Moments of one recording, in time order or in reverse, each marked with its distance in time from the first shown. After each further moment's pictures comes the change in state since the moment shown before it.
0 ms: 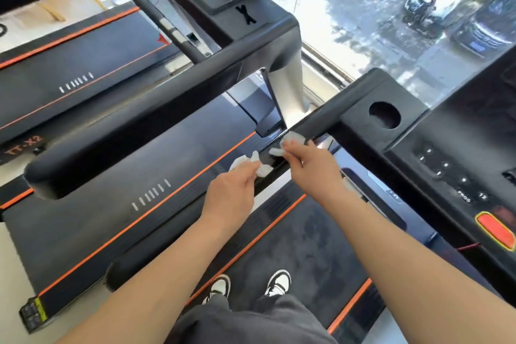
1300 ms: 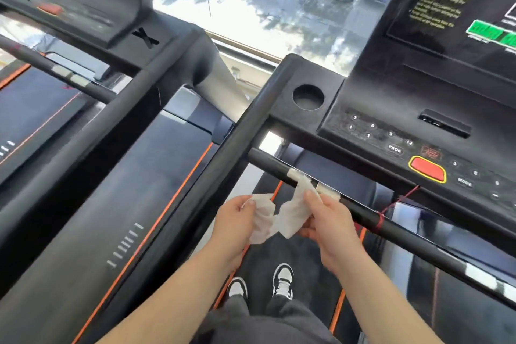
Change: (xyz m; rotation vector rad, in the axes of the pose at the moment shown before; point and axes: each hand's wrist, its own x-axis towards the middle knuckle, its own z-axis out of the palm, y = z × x) left_hand -0.006 0.066 0.058 -0.662 -0.457 -0.520; right_hand -0.123 0.033 -0.042 1.106 0.255 0.865
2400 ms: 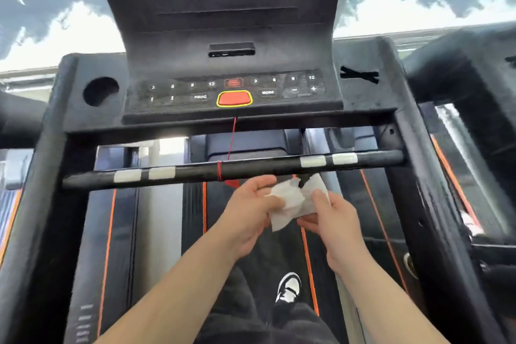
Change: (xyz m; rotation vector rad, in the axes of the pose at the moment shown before) left_hand -0.096 -0.051 0.262 0.196 -0.659 -0.184; right_hand -0.086 0.113 -0.254 0.301 0.577 0.014
